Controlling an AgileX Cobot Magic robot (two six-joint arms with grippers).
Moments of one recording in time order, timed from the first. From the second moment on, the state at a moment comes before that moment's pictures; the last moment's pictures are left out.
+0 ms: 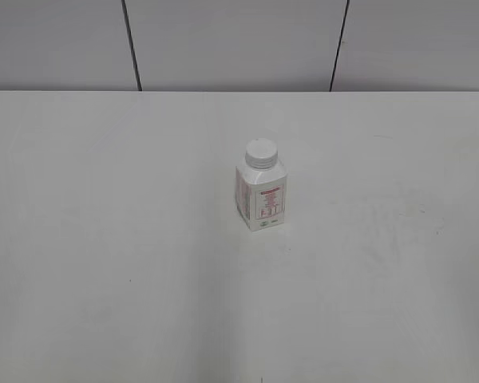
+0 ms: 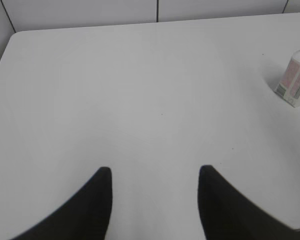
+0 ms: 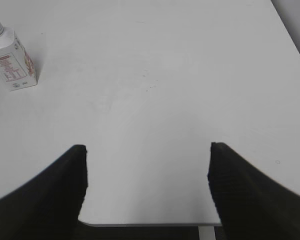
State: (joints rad) left arm -0.03 -0.01 -0.52 0.01 1.06 0.03; right arm 0.02 -0.01 -0.51 0.08 1.10 -0.09
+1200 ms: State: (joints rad) left arm -0.03 0.01 -0.54 -0.01 0.99 0.03; right arm 0.02 -0.01 -0.51 0.08 1.10 -0.09
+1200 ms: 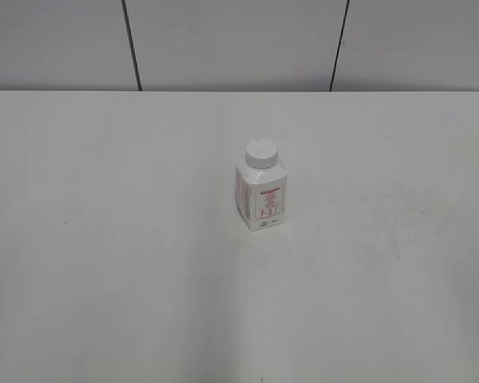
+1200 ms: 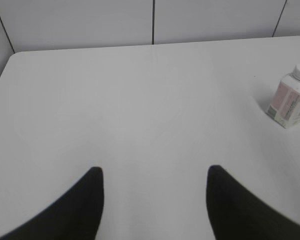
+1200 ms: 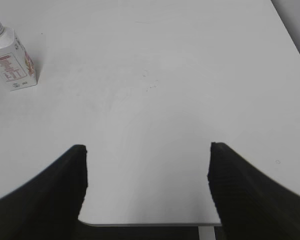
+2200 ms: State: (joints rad) left arm -0.03 0.45 -0.38 0.01 0.12 0.03; right arm 0.02 -0.01 -0.51 0.08 1.10 -0.09
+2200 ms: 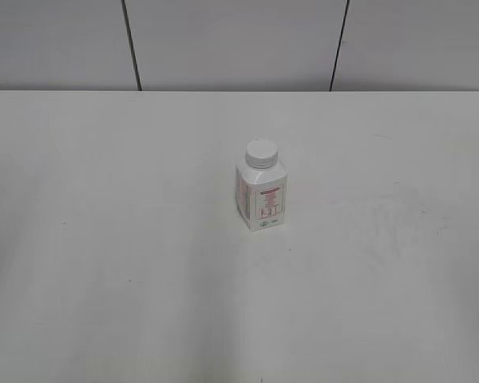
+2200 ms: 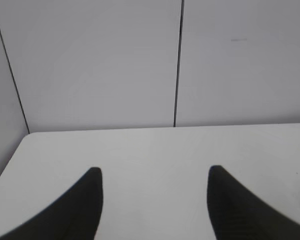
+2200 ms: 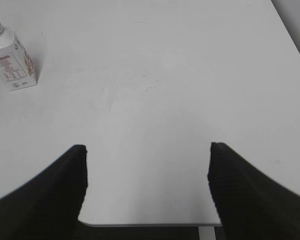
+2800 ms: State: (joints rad) left arm -0.03 0.70 -0.24 -0.03 -0.29 0.03; right arm 0.02 -0.01 -0.51 0.08 1.10 -0.09
